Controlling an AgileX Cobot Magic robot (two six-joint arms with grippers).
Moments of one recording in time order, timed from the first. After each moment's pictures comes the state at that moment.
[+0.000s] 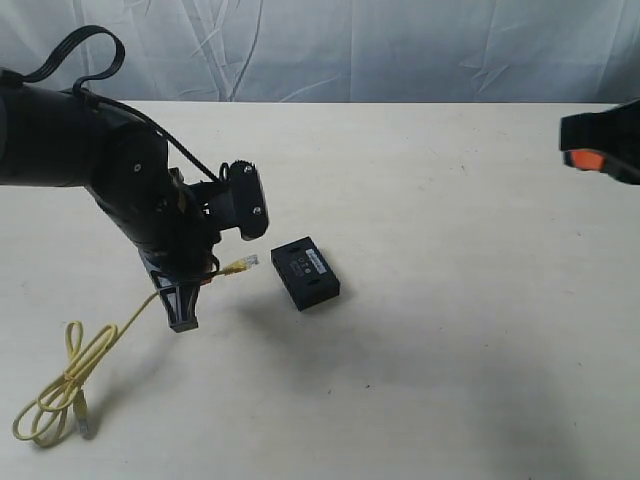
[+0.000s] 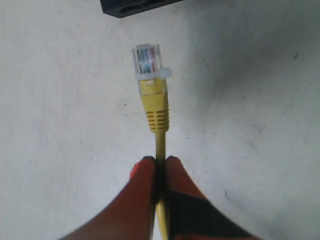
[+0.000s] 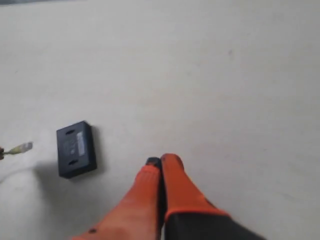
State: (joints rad) left arm -0.58 1.78 -1.01 0.08 0.61 0.72; right arm 0.10 1.10 -0.79 0.55 0.62 -0.40
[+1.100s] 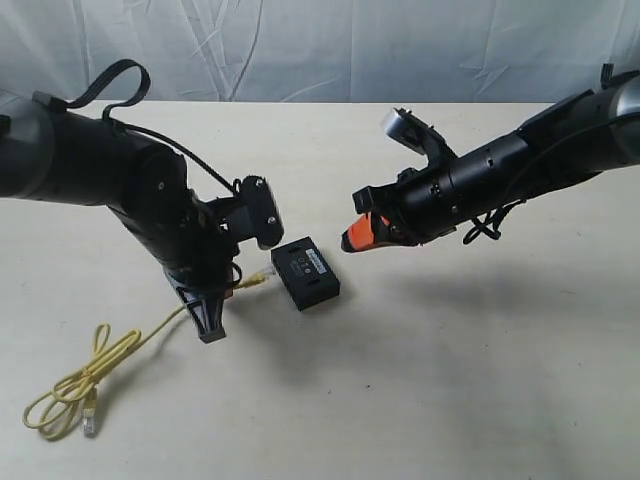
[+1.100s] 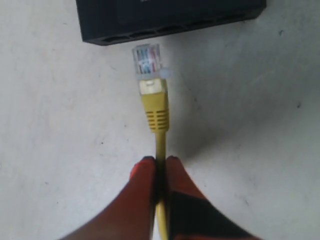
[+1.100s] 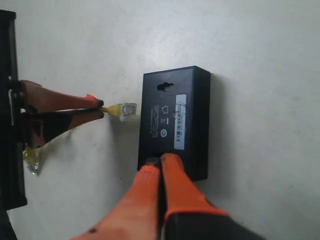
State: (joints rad) left arm -0.58 1.88 -1.01 -0.04 0.50 0.74; right arm 0.27 1.99 -1.08 1.27 0.85 -1.11
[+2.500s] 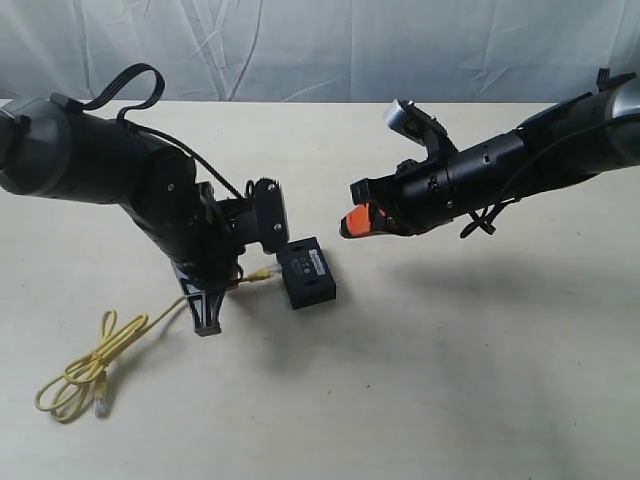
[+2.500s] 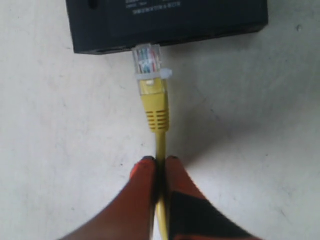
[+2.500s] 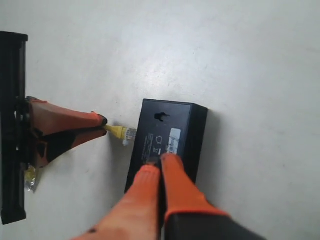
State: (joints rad) left arm -0.59 1.91 -1.04 0.01 0.47 0.85; right arm 0.27 2.00 -1.08 1.37 0.80 -1.20
